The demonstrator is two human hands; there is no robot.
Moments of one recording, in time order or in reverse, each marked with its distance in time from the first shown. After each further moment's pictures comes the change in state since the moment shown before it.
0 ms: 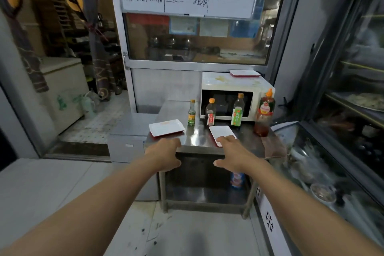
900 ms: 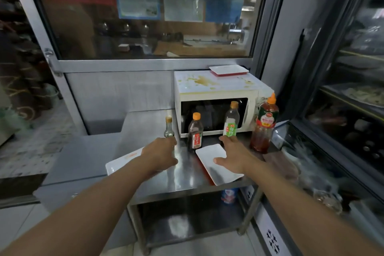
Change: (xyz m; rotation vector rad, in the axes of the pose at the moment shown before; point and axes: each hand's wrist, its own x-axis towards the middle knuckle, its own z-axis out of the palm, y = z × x) left_hand 0.350 -0.055 0.013 0.021 -0.110 0.170; right_hand 0.281 0.086 -0.005 0.107 0.071 0.277
